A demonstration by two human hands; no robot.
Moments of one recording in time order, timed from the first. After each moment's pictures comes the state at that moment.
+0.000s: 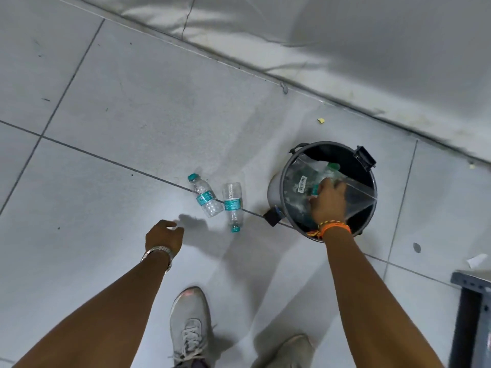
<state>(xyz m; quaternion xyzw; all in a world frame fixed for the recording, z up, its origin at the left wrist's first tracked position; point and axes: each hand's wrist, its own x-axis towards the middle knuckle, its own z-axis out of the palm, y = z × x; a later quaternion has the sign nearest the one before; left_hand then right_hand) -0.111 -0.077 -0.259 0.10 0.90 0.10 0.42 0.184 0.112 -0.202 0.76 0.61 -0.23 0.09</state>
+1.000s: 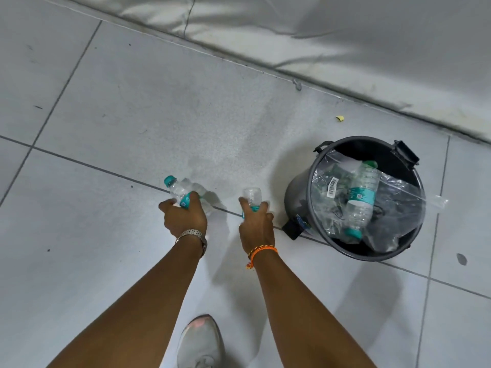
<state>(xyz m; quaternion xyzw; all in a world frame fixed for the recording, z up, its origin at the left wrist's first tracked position) -0.099 0.002 -0.313 -0.04 0.87 0.39 0.29 0.040 0.018 -0.349 0.62 0.72 -0.28 0.11</state>
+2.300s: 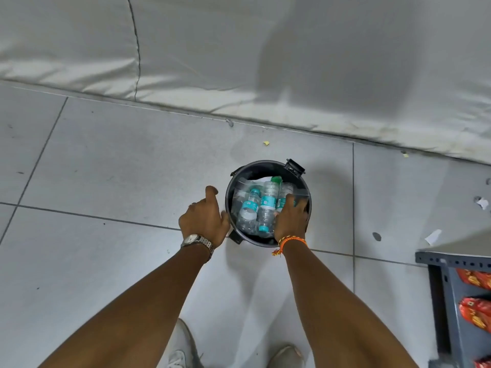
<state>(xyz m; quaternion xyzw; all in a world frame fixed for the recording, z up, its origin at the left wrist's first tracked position) 0.039 0.051 -0.144 0.57 0.80 0.07 0.19 0.232 0.089 -0.184 0.79 0.55 -0.26 0.00</state>
